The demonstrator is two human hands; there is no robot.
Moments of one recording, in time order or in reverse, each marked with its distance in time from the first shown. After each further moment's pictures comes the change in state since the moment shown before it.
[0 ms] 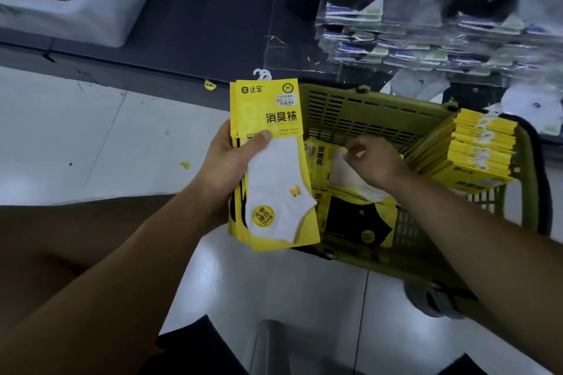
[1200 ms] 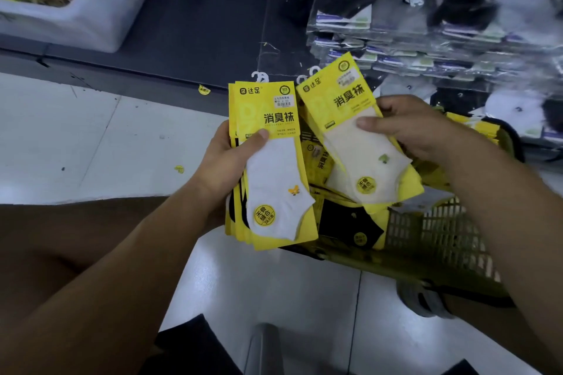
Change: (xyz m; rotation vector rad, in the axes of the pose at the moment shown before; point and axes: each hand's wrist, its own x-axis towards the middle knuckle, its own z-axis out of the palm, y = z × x) left_hand 0.002 0.005 0.008 0.018 0.004 0.004; right_hand -0.013 -0.030 -0.104 0.575 -0.211 0.007
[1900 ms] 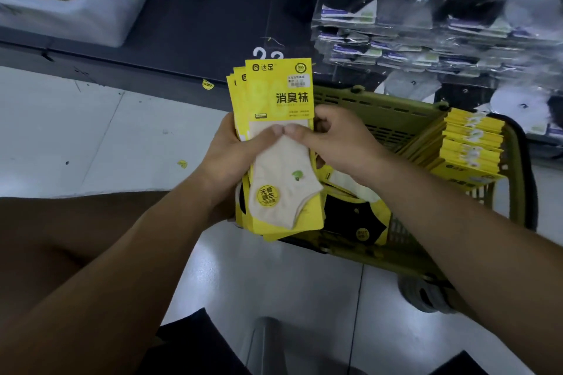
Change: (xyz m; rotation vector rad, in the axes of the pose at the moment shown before) left_hand 0.000 0.006 0.007 0.032 -0.060 0.124; right_hand -0.016 -0.021 0.112 -0.036 0.028 -0.225
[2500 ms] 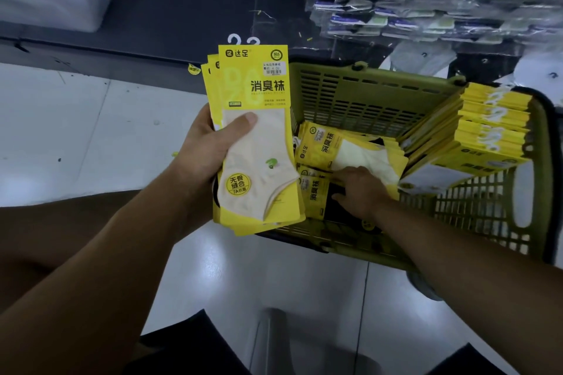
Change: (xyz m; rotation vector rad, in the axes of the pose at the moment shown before) left_hand 0.005 -0.005 -0.014 -0.105 0.067 -0.123; right_hand -0.008 0.188 0.000 -0.874 -0.220 0.249
